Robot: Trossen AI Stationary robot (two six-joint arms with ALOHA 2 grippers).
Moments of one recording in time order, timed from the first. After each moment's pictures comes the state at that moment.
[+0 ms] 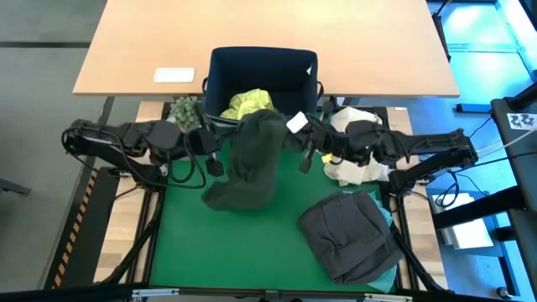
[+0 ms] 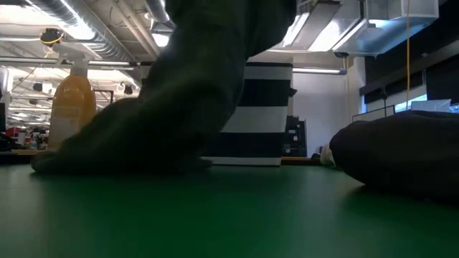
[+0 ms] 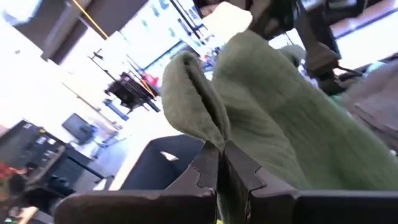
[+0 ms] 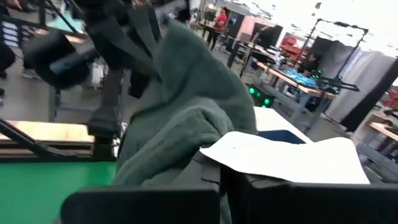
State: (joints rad) left arm -0.21 1.16 1.41 -0.46 -0.71 0.50; right arm 0.14 1.36 1.45 -0.16 0.50 -0.27
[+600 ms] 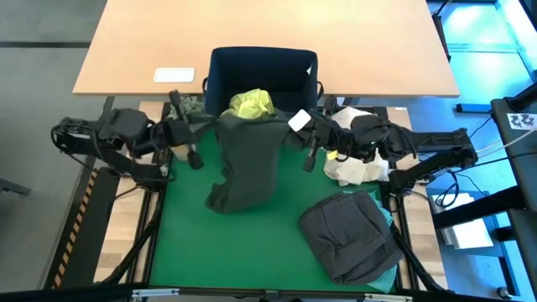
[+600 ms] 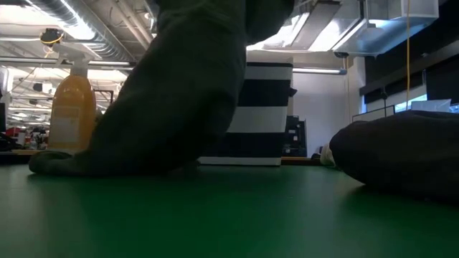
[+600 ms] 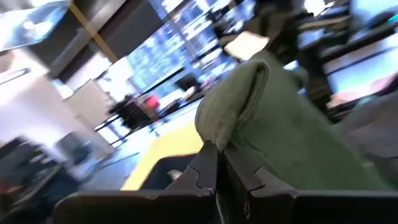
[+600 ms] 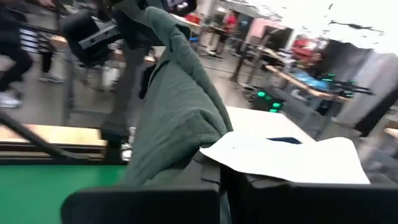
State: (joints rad) left arm -0.25 1.03 1.41 -0.46 -0.67 0.53; right arm 0.14 1.36 1.53 -0.24 0.42 -0.25
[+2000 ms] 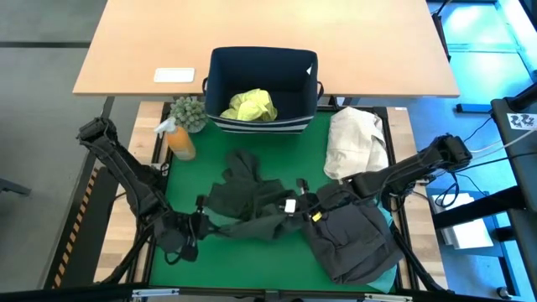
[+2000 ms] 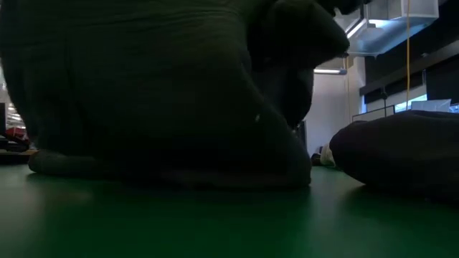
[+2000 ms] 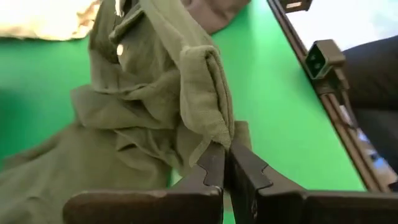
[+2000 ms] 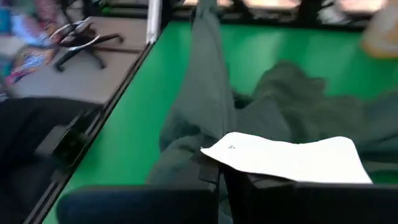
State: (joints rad) left arm -0.84 1.26 0.88 -0.46 -0.56 -0.47; right arm 0.37 1.45 0.92 0.03 0.01 0.11
